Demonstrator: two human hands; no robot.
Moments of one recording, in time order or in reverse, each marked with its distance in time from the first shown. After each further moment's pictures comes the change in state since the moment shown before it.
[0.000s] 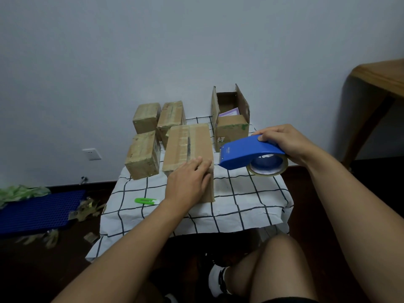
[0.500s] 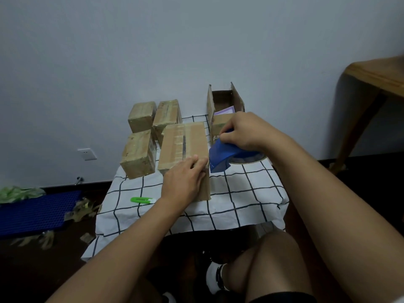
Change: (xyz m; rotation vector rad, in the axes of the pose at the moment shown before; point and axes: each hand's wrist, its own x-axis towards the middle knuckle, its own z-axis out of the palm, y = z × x) left_hand 0.000 0.001 0.004 -0.002 0.080 0.042; right_hand 0.002 -0.071 0.060 -0.729 -0.035 -0.190
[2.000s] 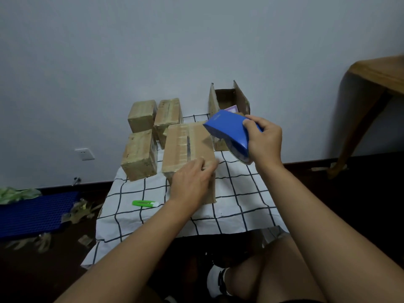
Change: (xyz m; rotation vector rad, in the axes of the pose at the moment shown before) left_hand 0.008 0.008 -0.011 0.095 -0.126 -0.003; right_hand 0.004 0.011 0.060 0.853 0.755 0.294
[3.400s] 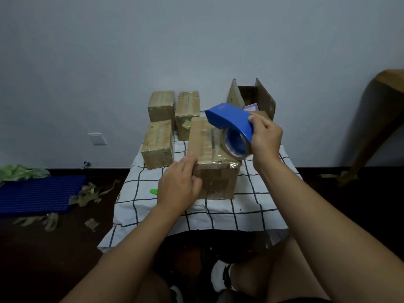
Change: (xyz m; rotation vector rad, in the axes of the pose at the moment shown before) left_hand -0.054 -0.077 0.023 -0.399 0.202 -0.193; right_hand -0.023 -0.009 0.067 0.161 -0.016 0.202
